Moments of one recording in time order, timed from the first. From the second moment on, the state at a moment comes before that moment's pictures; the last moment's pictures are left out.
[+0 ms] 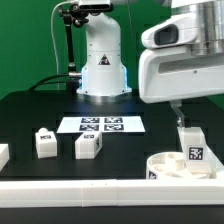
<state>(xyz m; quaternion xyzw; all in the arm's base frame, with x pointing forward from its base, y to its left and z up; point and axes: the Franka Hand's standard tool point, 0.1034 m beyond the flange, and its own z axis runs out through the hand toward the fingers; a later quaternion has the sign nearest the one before) 0.646 0.124 0.104 -1.00 -0.01 -0.02 0.06</state>
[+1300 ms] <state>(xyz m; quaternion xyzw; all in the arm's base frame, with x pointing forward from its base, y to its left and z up) 0.651 0.109 0.098 -0.86 -0.50 -0.06 0.00</state>
